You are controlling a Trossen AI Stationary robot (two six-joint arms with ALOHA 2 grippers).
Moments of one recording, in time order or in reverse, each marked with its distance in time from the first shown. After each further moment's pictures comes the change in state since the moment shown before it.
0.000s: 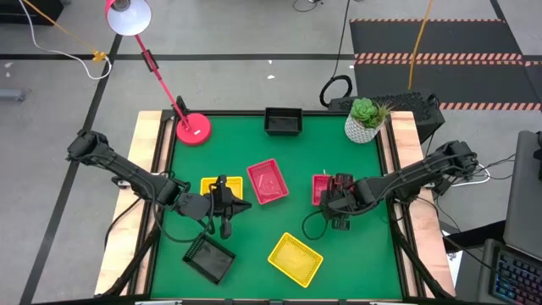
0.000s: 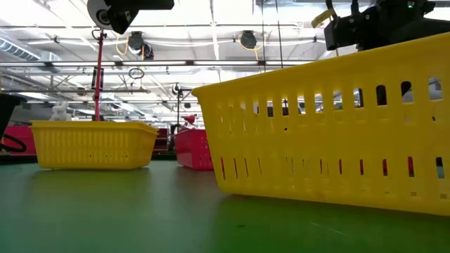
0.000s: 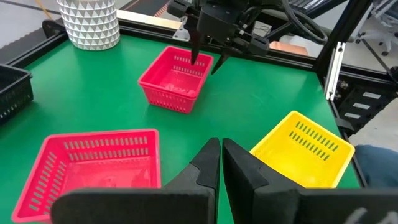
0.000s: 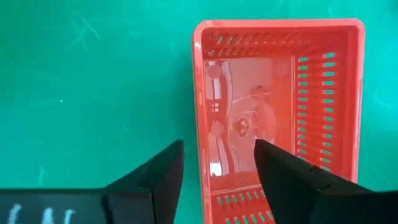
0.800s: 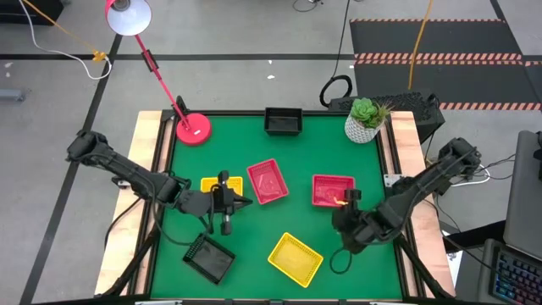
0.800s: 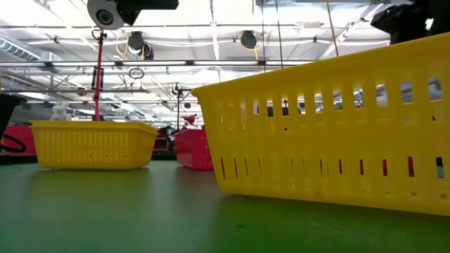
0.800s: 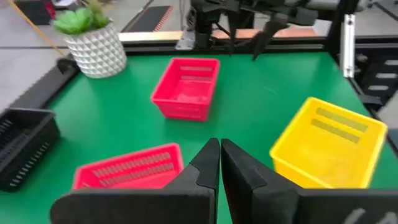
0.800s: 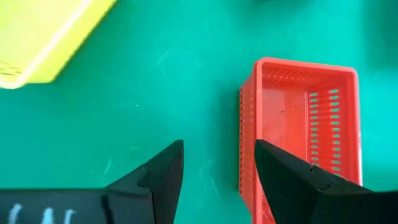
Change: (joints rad) left arm 0.033 0.000 0.023 -0.019 0.001 0.233; right arm 0.316 -0.059 0.053 -0.026 0.205 0.162
